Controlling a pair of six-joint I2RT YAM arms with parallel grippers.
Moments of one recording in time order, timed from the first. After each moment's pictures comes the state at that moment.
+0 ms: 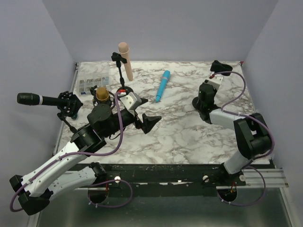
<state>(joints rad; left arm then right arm) -0.87 0.82 0.93 -0.10 0.15 -0.07 0.39 1.58 0.76 0.60 0.80 0.20</state>
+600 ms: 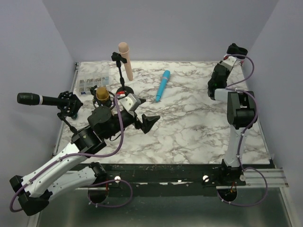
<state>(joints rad) -0.87 0.79 0.89 -0.08 0.09 -0.05 0.05 2.12 1.30 0.80 0.72 0.03</state>
